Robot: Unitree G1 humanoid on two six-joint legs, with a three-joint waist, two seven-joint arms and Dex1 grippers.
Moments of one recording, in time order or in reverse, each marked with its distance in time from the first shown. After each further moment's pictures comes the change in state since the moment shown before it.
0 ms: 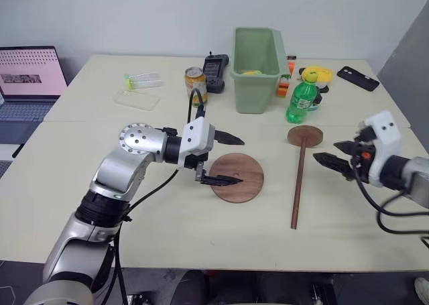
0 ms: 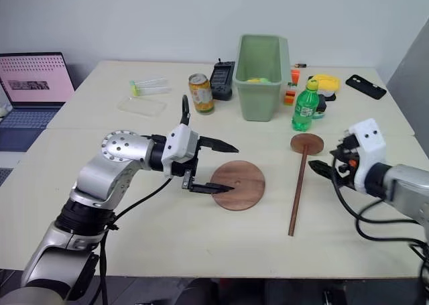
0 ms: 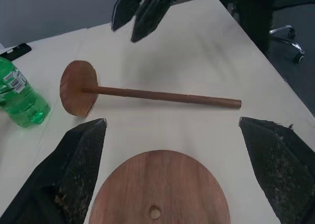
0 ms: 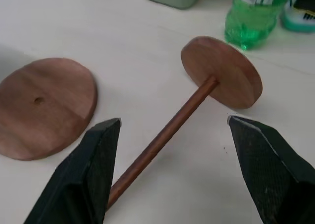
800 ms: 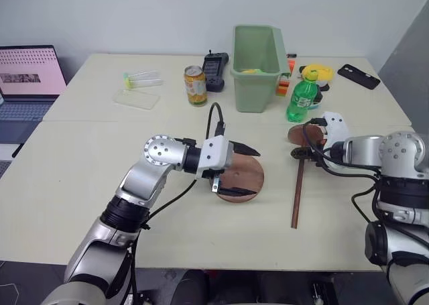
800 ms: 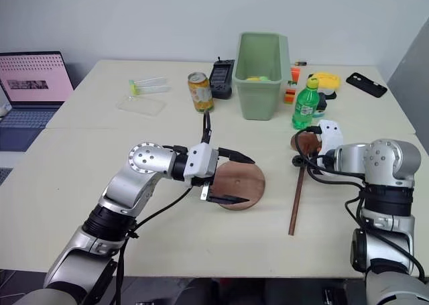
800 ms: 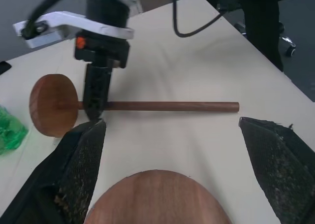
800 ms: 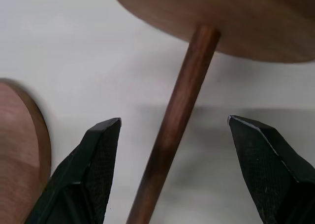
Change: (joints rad) left arm 0.038 -0.101 -0.061 0.026 0.091 -0.124 0.013; right arm -0.408 0.253 0.117 0.636 -0.103 0.190 -0.320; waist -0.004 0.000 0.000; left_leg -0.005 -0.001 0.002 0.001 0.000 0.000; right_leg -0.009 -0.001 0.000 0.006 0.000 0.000
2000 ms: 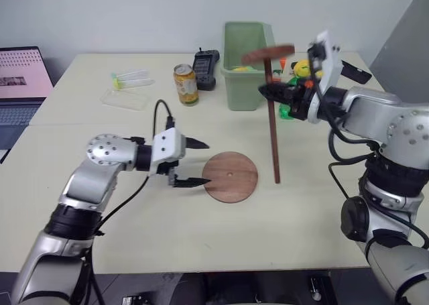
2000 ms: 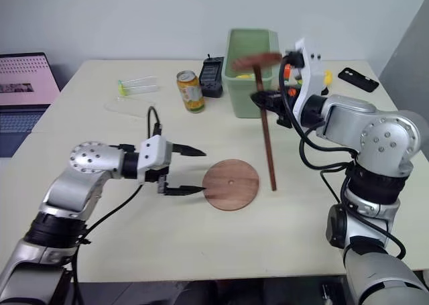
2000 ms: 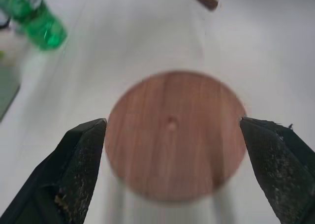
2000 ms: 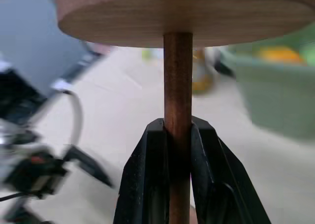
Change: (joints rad) left arm 0.195 0.323 0.218 -0.044 -0.026 0.088 0.000; right arm -0.080 0.170 -0.025 -0.528 0.140 -0.309 0.319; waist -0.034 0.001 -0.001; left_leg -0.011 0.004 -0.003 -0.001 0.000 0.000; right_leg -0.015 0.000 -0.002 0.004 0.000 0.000
